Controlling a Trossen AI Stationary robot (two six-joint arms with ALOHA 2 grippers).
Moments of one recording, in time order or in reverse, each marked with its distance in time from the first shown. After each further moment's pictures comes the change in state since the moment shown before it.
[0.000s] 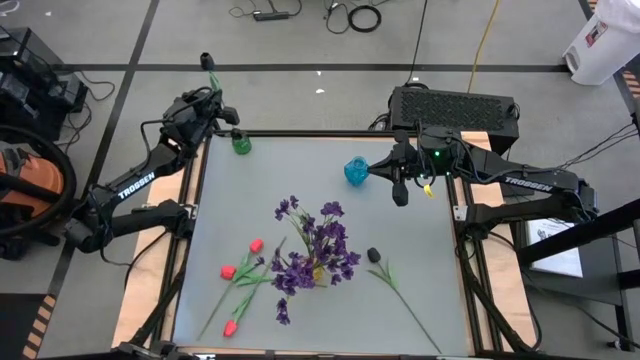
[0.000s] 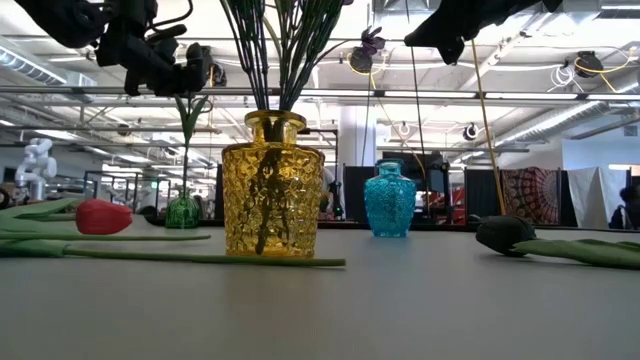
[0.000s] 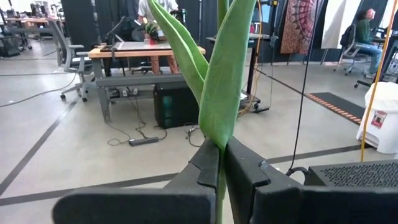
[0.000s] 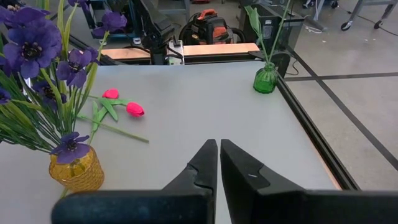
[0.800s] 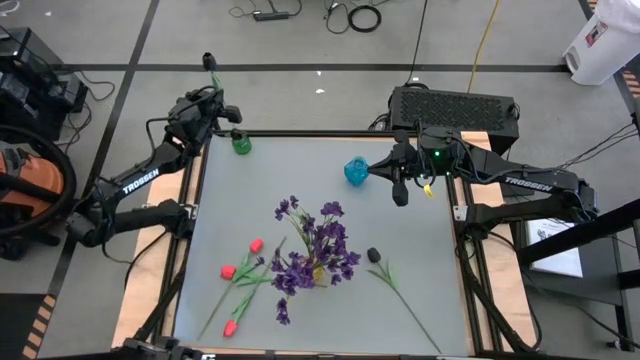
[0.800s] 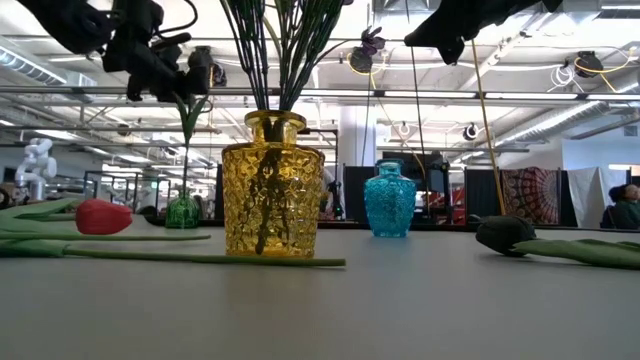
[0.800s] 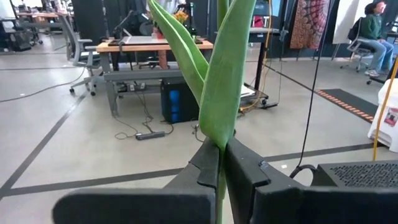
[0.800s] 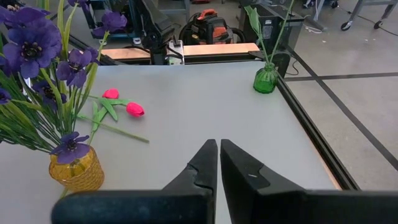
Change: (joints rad) left arm 0.000 0.058 0.001 0.034 -0.035 -0.009; right arm 0.000 0.000 0.000 0.000 0.000 0.000
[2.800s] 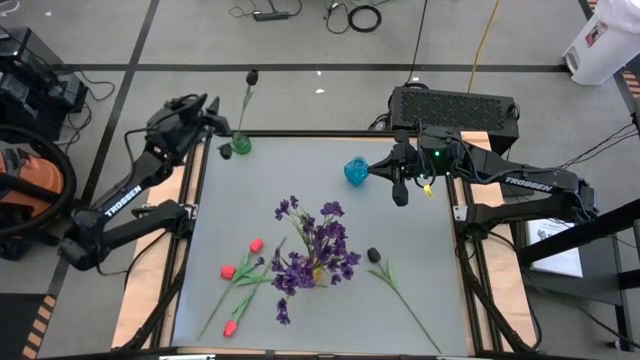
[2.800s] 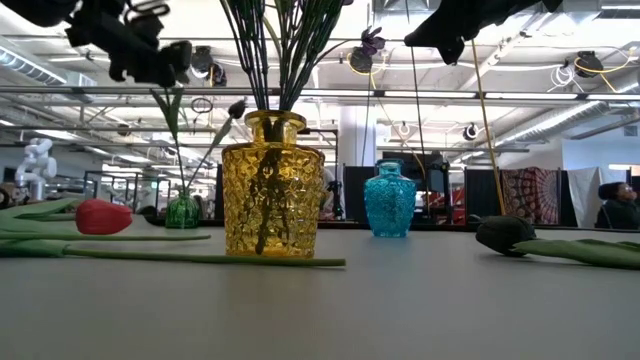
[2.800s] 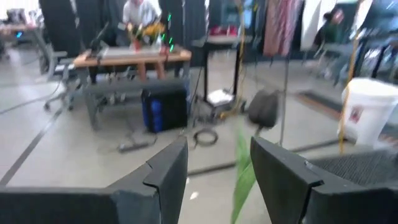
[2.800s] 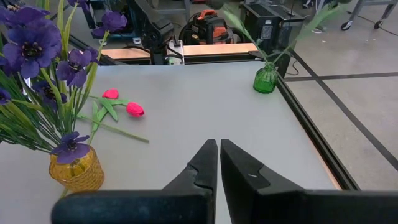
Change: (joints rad) left arm -0.001 -0.253 0.000 -0.216 0.104 0.043; right arm 0.000 0.000 0.000 0.000 0.000 0.000
